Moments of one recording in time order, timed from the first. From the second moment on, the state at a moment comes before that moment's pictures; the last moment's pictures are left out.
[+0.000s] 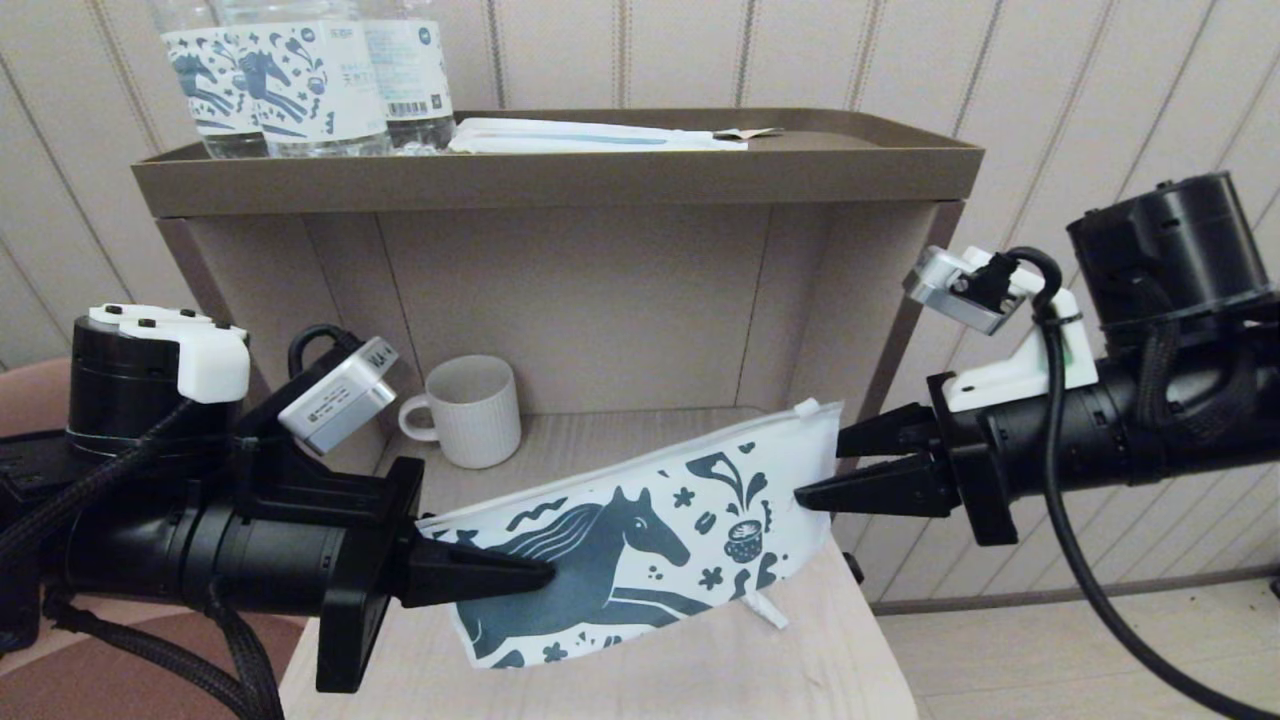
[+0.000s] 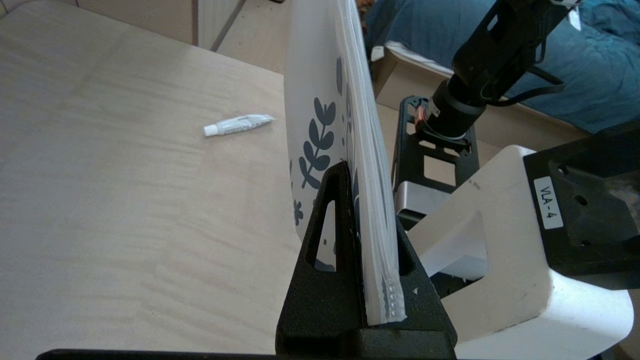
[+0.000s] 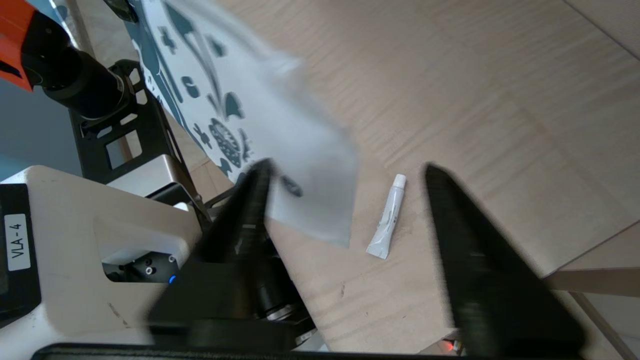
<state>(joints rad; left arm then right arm) -0.49 1.45 -0.72 -0.32 -0.95 0.14 0.40 1.49 -1.15 0.25 0.66 -0.23</state>
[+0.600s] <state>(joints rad) -0.52 1.50 -0.73 -0.32 -0.98 0.19 0.45 1.46 -1.12 0.25 0.67 -0.23</state>
